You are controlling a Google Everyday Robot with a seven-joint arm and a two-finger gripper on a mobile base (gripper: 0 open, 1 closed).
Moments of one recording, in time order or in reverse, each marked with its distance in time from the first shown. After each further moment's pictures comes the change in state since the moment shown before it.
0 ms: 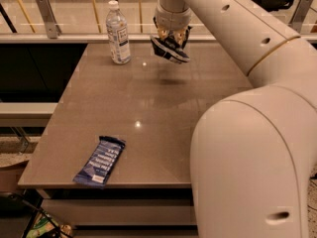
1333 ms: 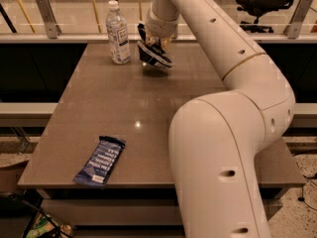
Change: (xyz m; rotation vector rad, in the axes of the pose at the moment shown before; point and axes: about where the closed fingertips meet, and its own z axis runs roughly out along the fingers) arm 0.003 -0.049 0.049 0.199 -0.105 -0.138
